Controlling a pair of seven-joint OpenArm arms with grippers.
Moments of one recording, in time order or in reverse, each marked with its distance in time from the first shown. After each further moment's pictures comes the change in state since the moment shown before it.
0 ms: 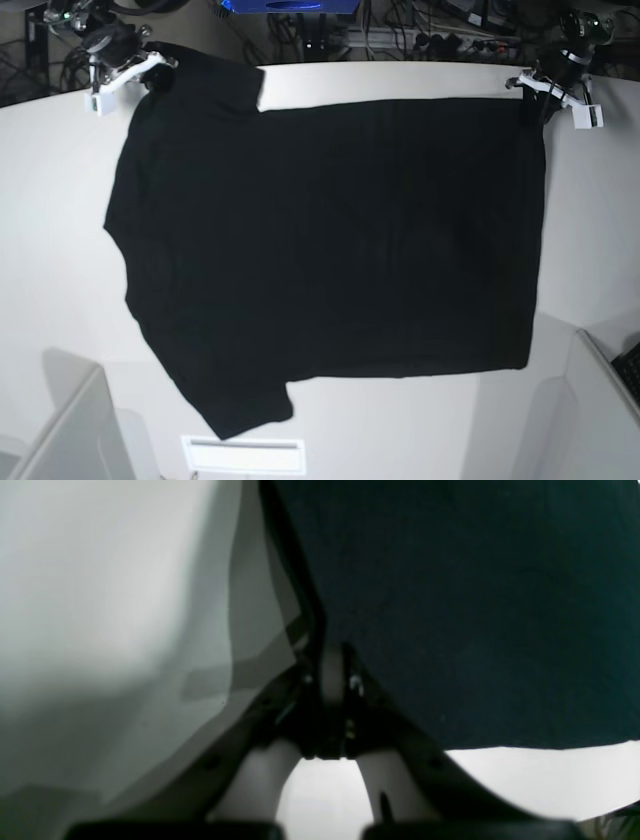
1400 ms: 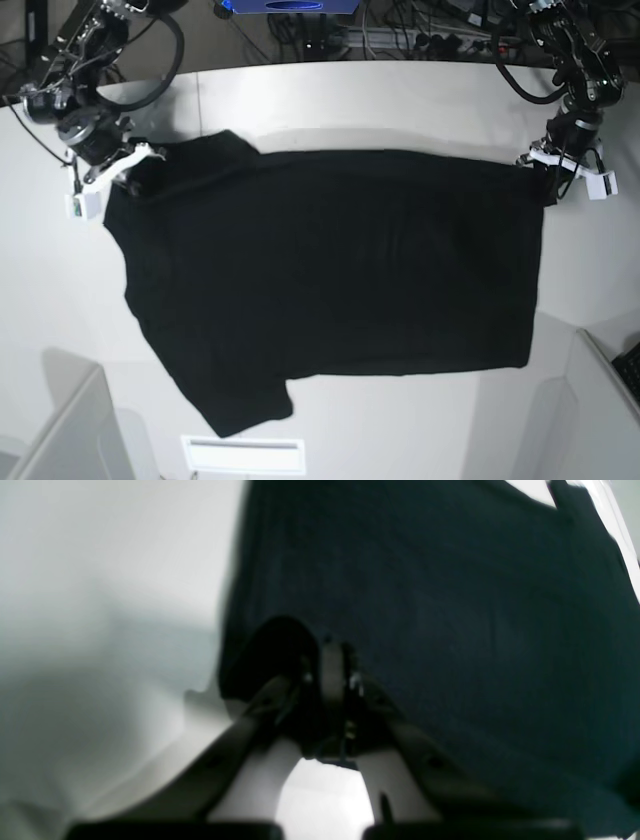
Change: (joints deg) left arm -16.0 0.3 -0.2 4.0 -0.5 10.3 9.2; right arm 20.8 -0.3 0.2 12.3 -2.6 -0.9 -12.8
